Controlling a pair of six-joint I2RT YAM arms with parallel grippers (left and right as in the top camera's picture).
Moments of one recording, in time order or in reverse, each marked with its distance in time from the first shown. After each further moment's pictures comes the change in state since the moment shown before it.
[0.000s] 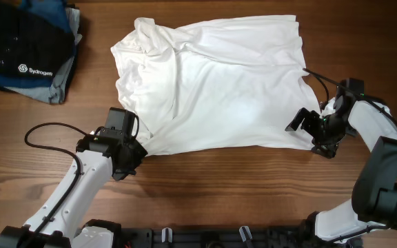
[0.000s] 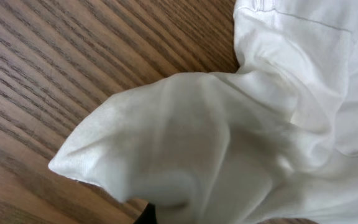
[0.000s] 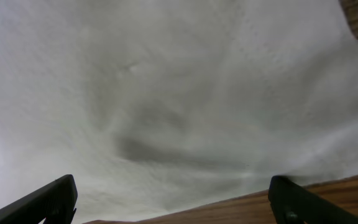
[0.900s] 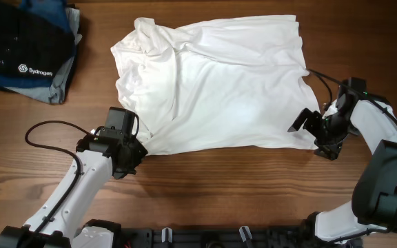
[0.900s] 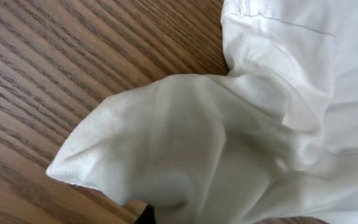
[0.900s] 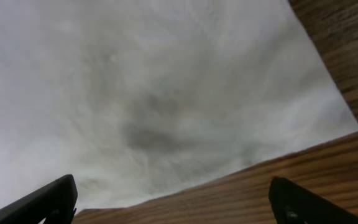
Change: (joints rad) left arm 0.000 0.000 0.000 0.019 0.000 0.026; right arm -0.006 -0.020 0.017 -0.055 0.024 0.037
